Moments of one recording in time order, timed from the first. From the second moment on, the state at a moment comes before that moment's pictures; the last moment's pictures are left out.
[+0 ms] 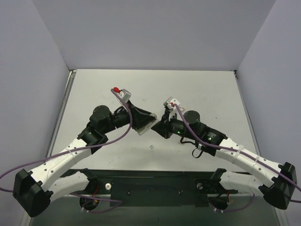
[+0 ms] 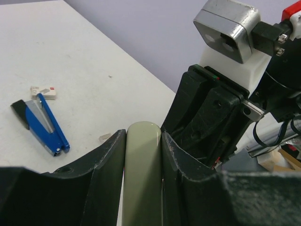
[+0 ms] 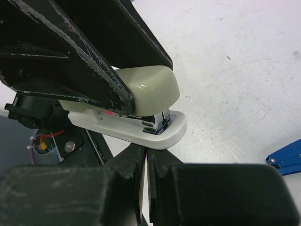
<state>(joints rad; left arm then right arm) -0.70 1.01 0.77 0.26 0.40 -0.56 0.87 1.05 0.80 0.00 -0.17 0.28</state>
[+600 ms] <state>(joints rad) -0.72 1.05 0.79 0.37 0.65 -0.52 0.85 0.88 0.80 -0.13 -0.26 0.23</state>
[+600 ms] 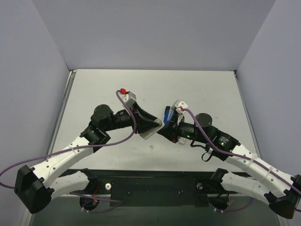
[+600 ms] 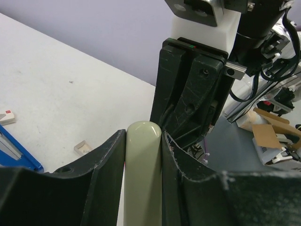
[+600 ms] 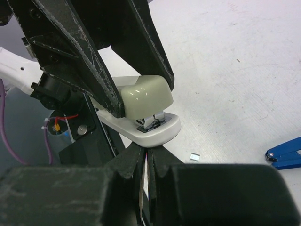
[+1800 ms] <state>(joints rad) -0.85 1.04 0.91 0.07 0.35 -0.27 0.79 0.85 0.82 -0.22 -0.28 0.22</state>
